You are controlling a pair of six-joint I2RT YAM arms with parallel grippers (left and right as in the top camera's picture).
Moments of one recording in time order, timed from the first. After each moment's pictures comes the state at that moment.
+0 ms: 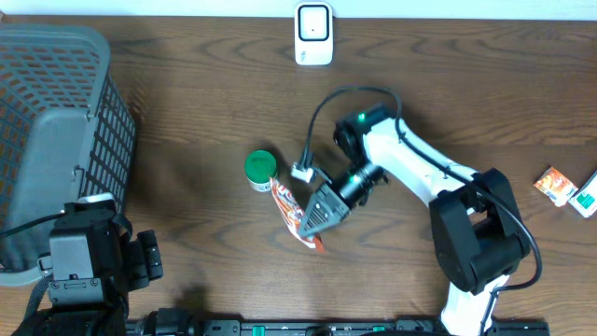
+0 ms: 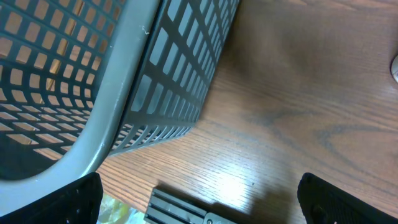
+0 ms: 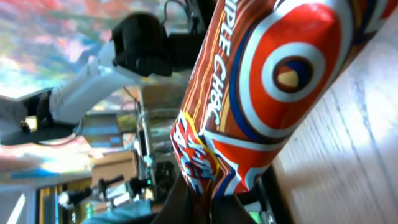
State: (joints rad) left arm 0.04 0.72 1.19 -1.48 -0.35 -0.06; right arm 0.51 1.98 1.34 -1.41 -1.15 -0.62
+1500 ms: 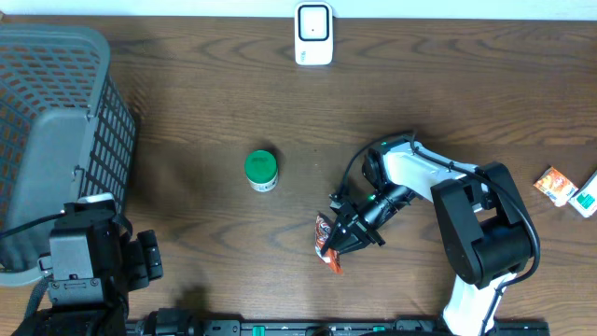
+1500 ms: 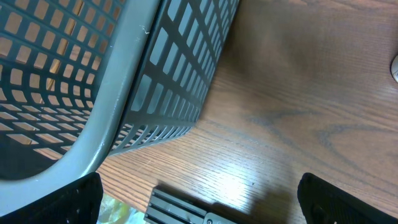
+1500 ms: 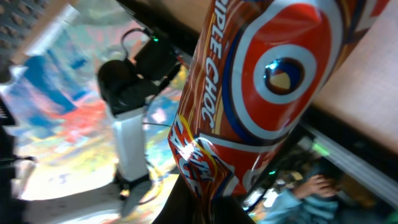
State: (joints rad) left arm 0.04 0.72 1.19 -1.48 -0.35 -0.06; right arm 0.41 1.98 1.08 -1.36 -1.15 0.05
